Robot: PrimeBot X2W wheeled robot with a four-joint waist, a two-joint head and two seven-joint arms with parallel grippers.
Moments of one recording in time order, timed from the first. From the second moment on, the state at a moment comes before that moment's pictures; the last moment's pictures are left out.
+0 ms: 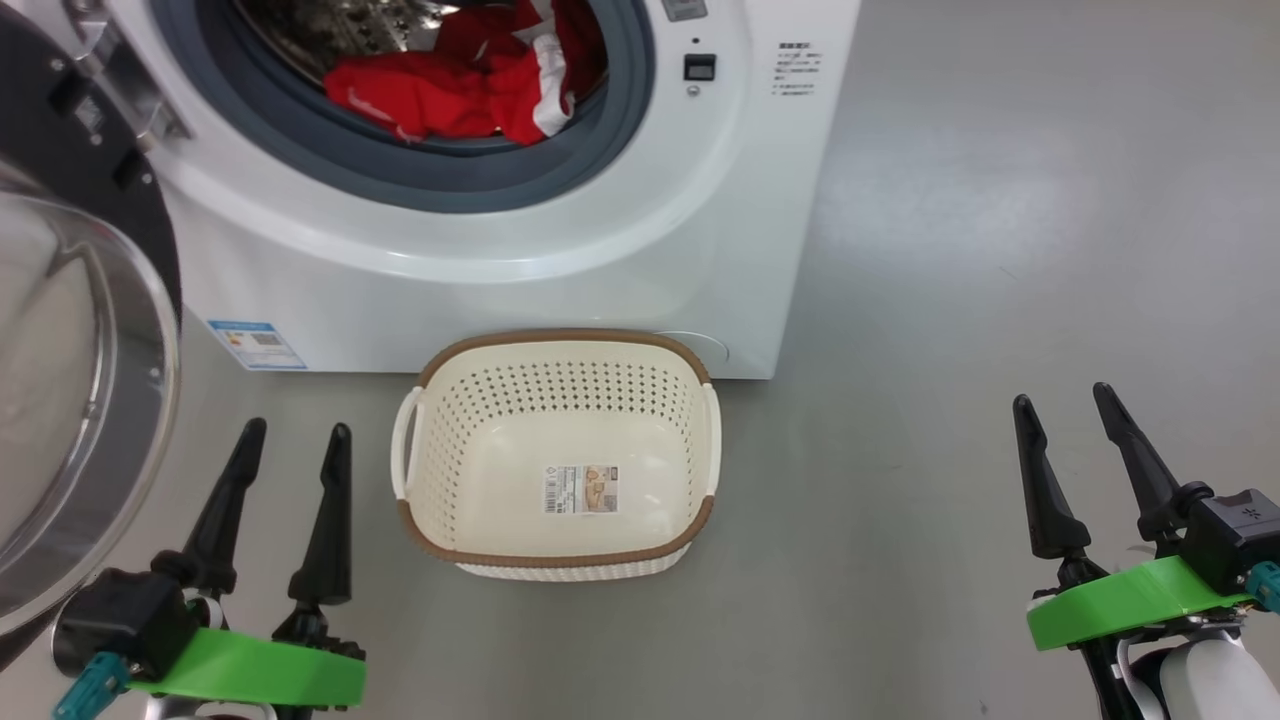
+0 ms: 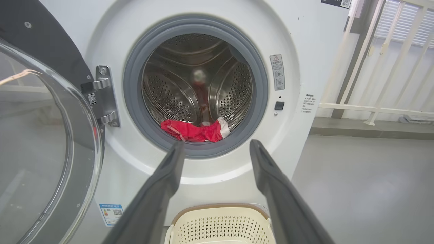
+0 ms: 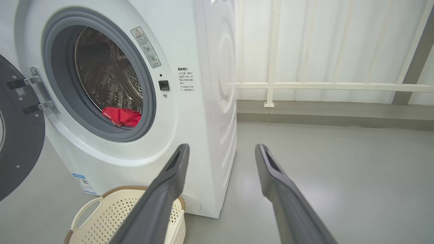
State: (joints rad) left arm -0.16 0.14 -0.01 0.12 -0.32 -0.13 -0.26; right arm -0.10 -0.09 -0.06 0.19 0.25 0.12 -0.26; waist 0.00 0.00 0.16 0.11
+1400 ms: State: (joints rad) left arm -0.10 0.17 -0.06 0.10 -0.39 -0.13 -0.26; right arm -0.04 -0.08 -0.11 0.16 0.25 0.12 -0.26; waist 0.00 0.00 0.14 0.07
